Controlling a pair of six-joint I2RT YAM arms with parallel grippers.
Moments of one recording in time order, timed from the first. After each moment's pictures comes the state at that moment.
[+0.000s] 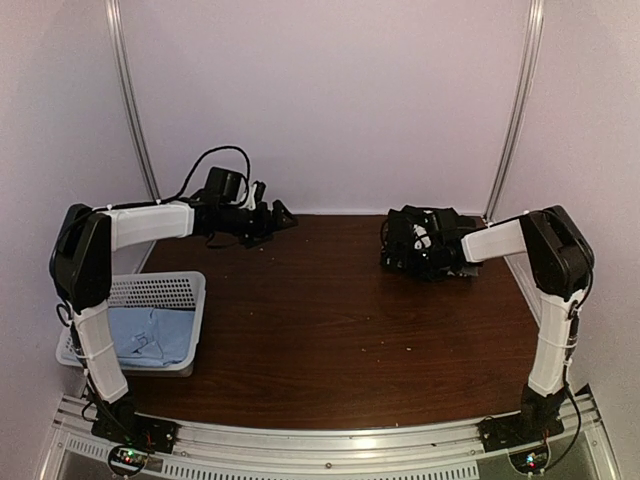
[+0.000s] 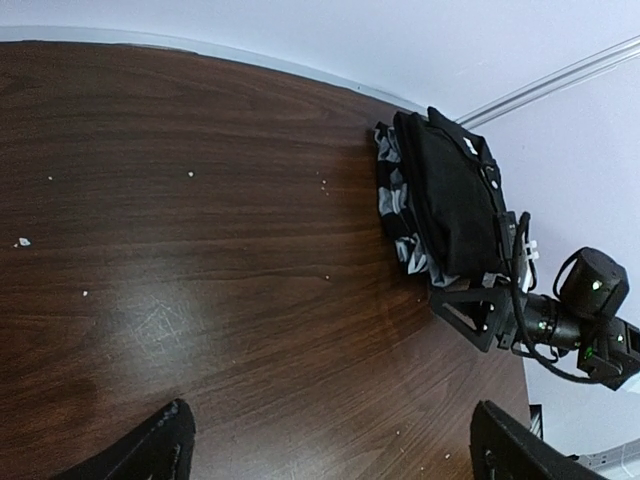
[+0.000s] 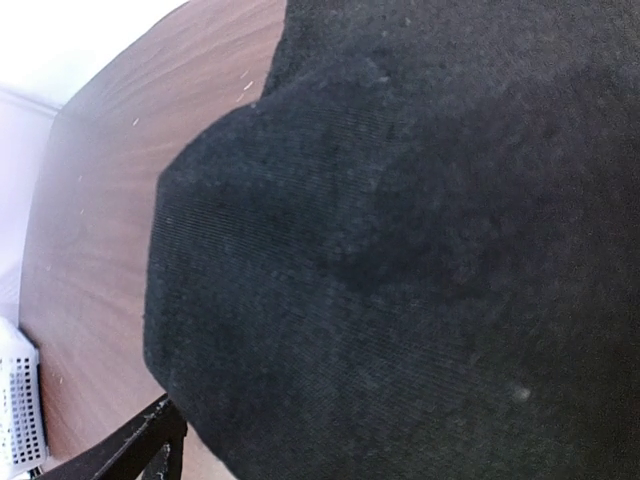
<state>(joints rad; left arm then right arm) -0.46 1.91 1.45 -0.14 0.43 -0.61 0.34 2.00 1.19 0.01 -0.31 0.50</state>
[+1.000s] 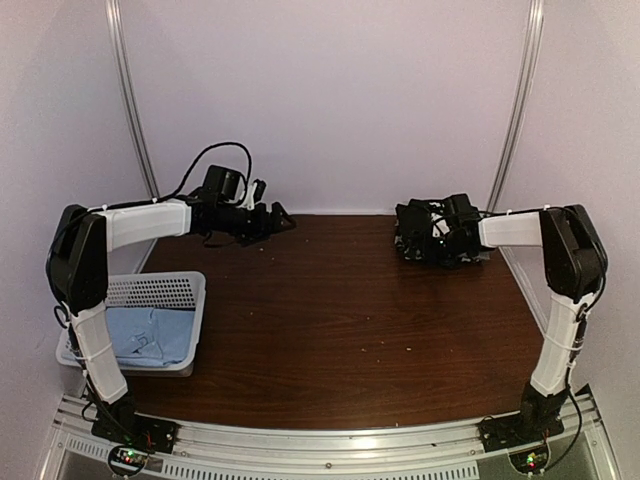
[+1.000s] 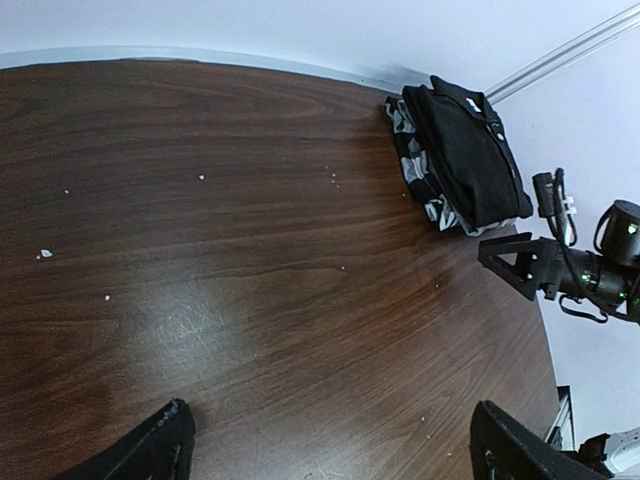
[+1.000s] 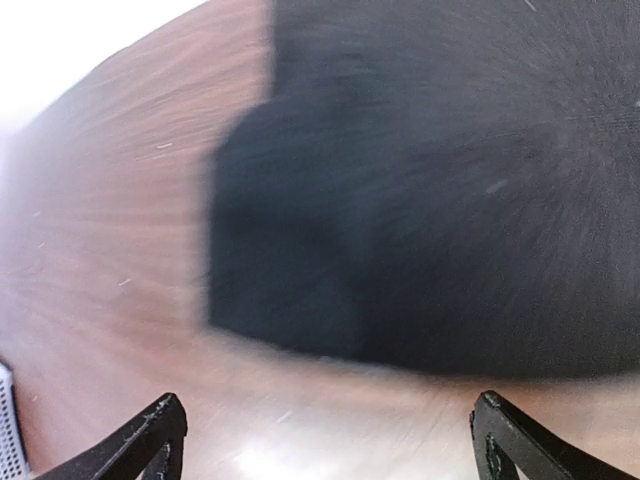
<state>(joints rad) -0.46 1.89 1.45 -0.20 0.41 -0.51 0.23 1.97 1.30 -0.21 -0.26 0.40</state>
